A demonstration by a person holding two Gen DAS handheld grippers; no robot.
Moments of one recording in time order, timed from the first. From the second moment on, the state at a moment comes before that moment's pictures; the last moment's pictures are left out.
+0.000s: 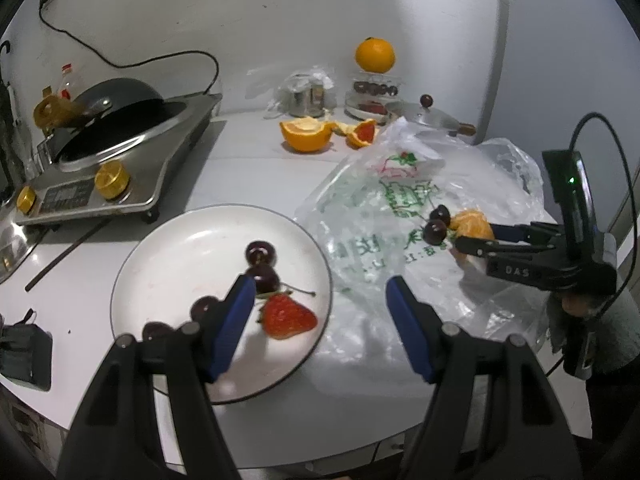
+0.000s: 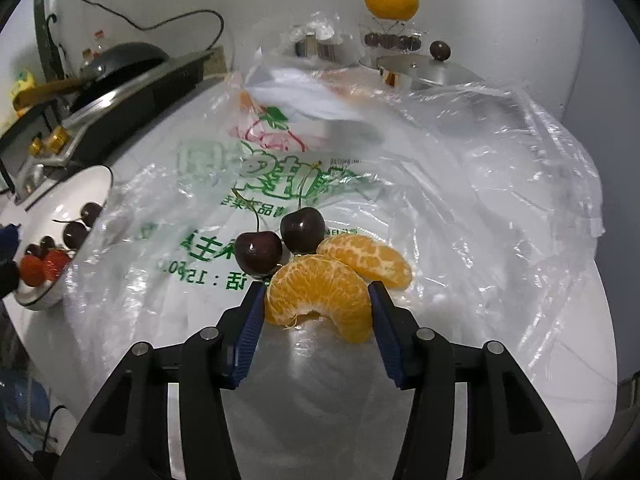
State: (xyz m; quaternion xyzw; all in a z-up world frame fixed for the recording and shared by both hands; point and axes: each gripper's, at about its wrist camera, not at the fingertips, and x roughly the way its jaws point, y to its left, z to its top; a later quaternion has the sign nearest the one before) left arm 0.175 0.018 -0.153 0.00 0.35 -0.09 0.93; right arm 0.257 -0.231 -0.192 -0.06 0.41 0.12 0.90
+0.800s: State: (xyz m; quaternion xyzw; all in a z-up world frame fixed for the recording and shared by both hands) left arm 0.212 -0.080 -0.158 0.06 0.37 -0.13 0.92; right arm 0.249 -0.291 -0.153 -0.01 0.36 0.18 0.92
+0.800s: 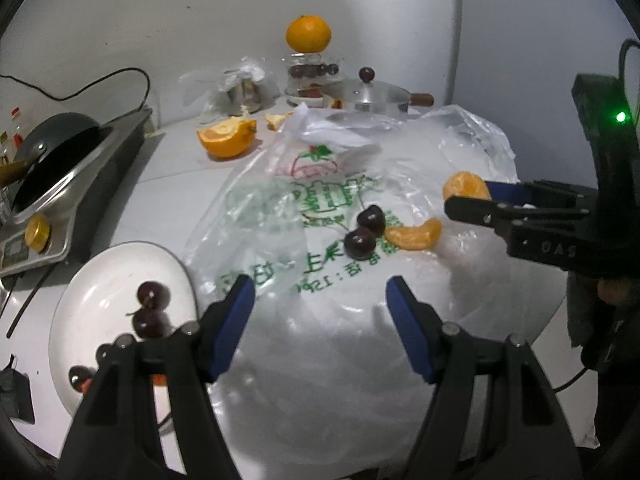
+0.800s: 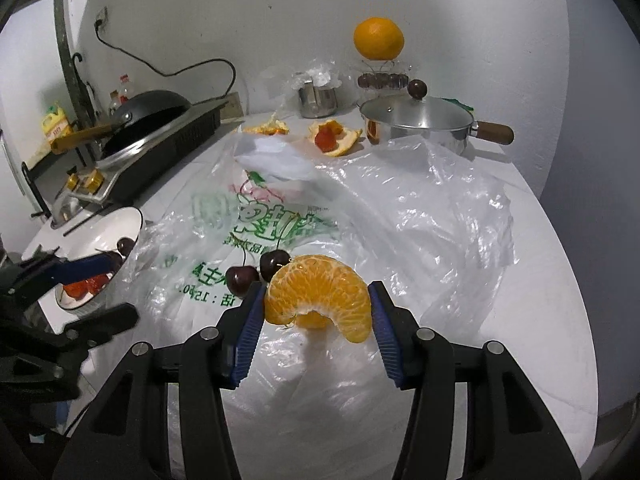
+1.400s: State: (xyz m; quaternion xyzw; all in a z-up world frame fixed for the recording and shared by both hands) left arm 0.268 -0.131 -0.187 0.10 0.40 -0.14 0.90; right arm 0.278 -0.311 -0.161 0.03 0.35 0.22 0.91
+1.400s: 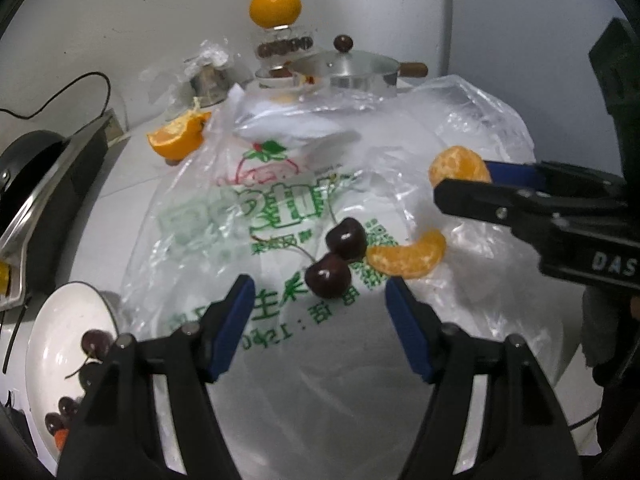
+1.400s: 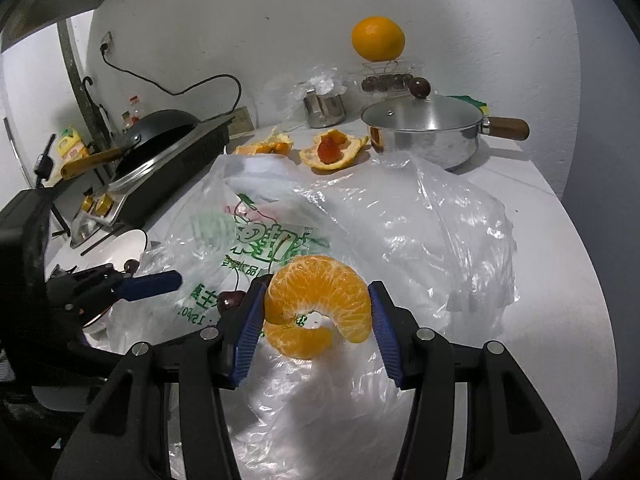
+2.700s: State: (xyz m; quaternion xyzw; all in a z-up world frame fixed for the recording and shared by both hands) left arm 0.239 -0.105 -0.158 0.09 0.36 -0.16 0.91; right arm 0.254 -0.271 -0.144 0.00 0.34 0.25 0.91
